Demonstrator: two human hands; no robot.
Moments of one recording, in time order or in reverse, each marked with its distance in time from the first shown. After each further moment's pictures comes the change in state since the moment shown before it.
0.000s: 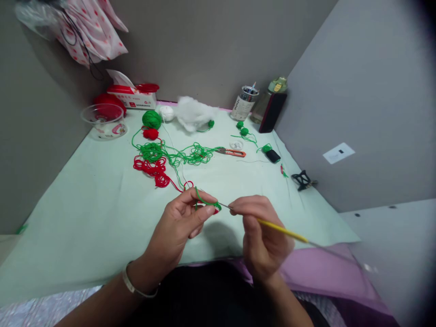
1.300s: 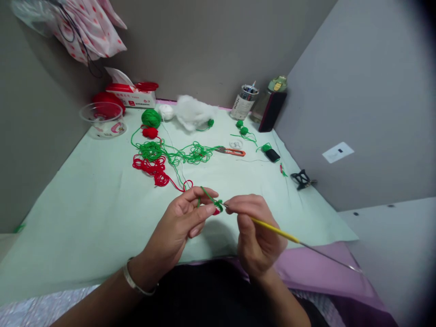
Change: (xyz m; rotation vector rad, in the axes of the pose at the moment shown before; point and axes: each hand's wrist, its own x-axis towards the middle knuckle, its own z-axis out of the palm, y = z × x) left_hand 0.001 0.000 -0.001 -0.108 -0.053 -0.060; right_hand -0.003 0.002 0.005 0.021 -0.010 -0.015
